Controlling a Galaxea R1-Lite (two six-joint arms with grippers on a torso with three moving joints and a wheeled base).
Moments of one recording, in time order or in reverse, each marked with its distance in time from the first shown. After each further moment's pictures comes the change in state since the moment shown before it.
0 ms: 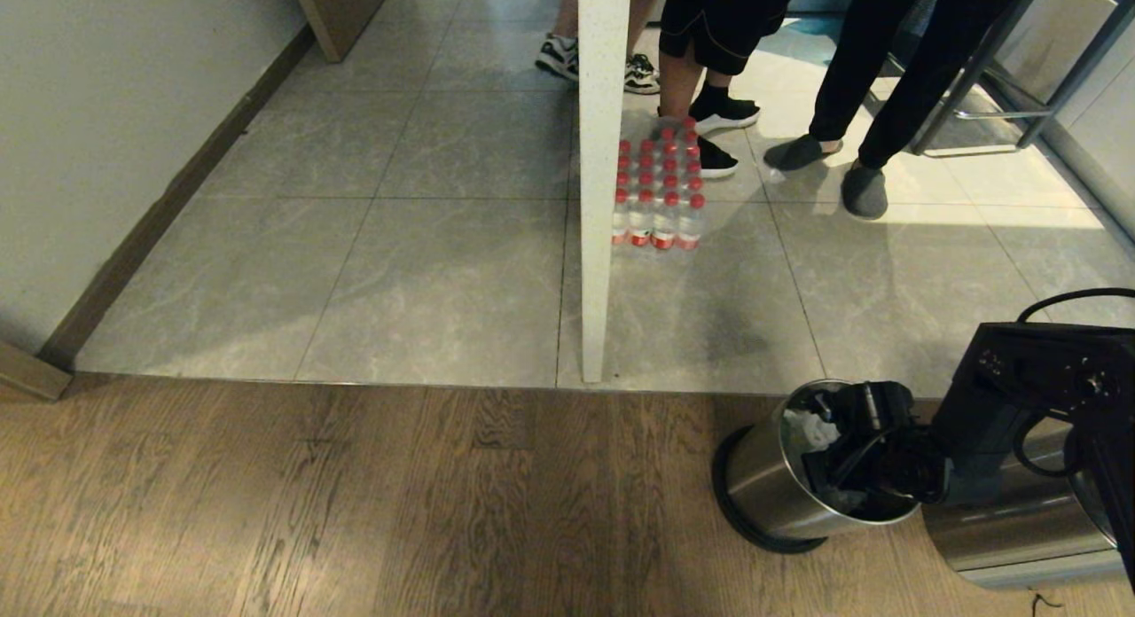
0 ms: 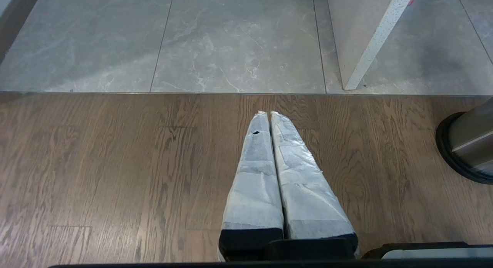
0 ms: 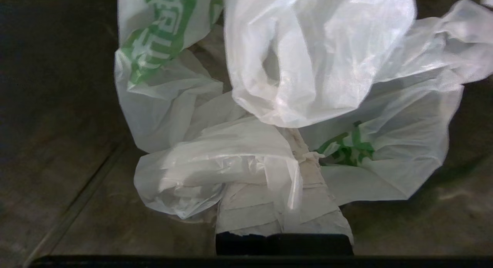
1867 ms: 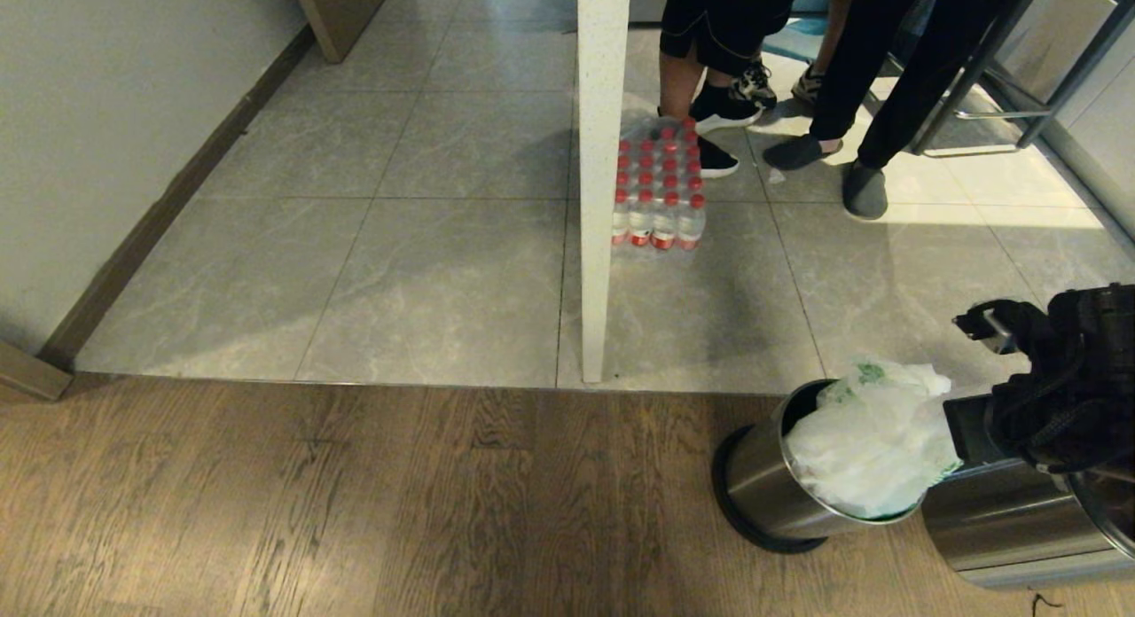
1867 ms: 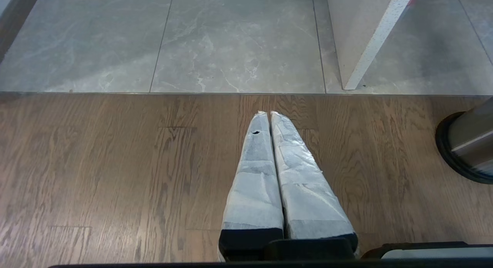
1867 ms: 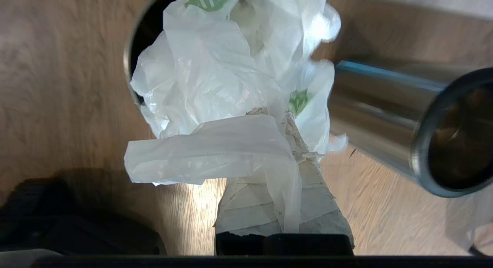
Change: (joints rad) left arm 0.000 0.000 0.000 0.000 0.000 0.000; right arm 0.032 -0.983 0.300 0.467 -0.122 0.000
